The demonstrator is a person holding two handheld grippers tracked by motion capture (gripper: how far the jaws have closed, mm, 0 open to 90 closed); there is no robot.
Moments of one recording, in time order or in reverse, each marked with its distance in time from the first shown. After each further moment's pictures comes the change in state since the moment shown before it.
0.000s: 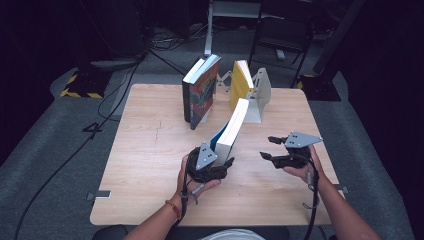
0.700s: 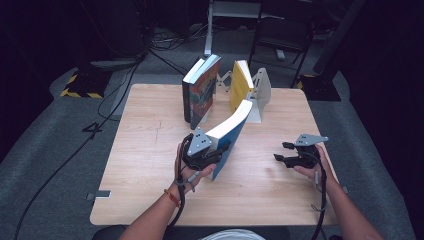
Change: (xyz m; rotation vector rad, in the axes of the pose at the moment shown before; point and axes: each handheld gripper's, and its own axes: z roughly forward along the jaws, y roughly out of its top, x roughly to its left) left arm 0.024 0.031 -0.011 -0.056 -0.074 -0.037; right arm -0.037 -0.050 0.002 0.106 -0.037 0.141
